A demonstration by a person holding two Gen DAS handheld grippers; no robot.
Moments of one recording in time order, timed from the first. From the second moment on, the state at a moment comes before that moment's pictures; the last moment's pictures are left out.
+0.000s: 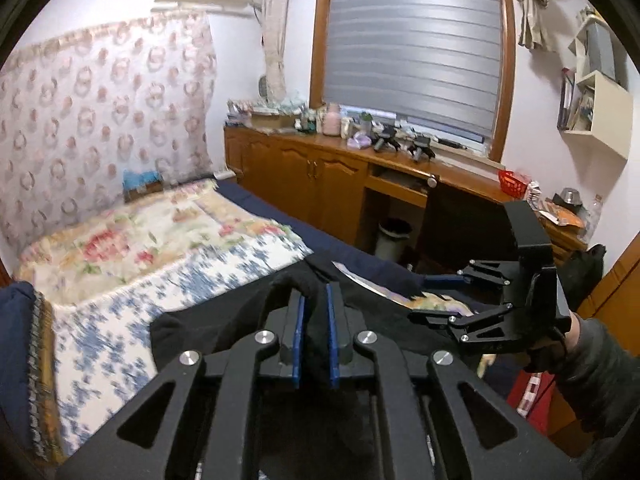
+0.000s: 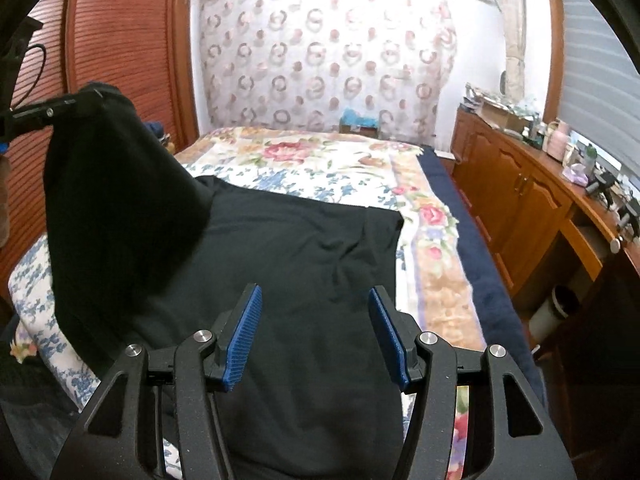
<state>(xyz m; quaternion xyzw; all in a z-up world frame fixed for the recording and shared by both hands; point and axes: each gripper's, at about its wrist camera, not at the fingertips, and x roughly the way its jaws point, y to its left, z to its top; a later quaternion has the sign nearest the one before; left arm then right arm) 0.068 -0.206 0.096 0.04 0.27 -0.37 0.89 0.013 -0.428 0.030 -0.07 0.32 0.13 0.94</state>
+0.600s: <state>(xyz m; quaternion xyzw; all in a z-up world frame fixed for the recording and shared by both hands) 0.075 -0.165 0.037 0.04 0.33 -0.34 0.88 0.040 -0.413 0.020 -0.08 0.33 0.15 0.93</state>
